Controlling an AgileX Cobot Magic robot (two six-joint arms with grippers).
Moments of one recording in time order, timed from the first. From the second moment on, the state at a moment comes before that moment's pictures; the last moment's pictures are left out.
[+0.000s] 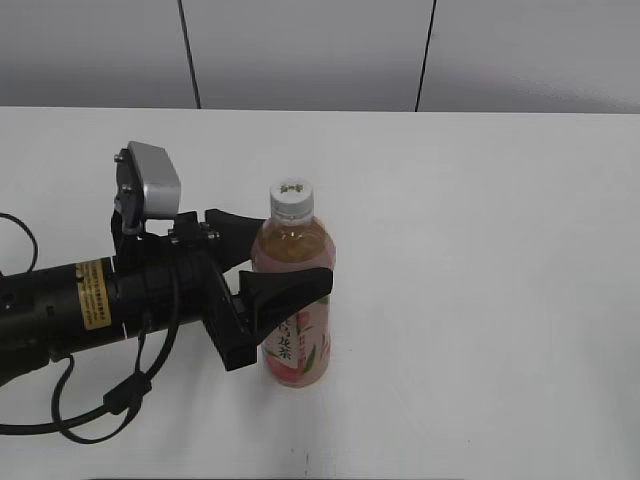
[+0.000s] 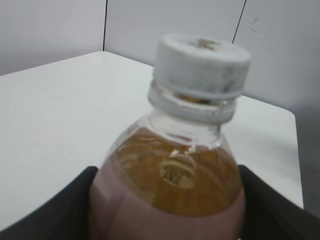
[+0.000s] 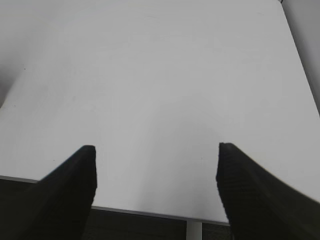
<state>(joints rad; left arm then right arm) -0.47 1.85 -0.49 0.78 -1.20 -0.38 0.04 -0.01 -0.51 0.08 1.10 -0.22</state>
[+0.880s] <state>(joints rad) -0.47 1.85 -0.49 0.78 -1.20 -0.38 0.10 0.75 -0.73 0.30 0.83 -0.43</state>
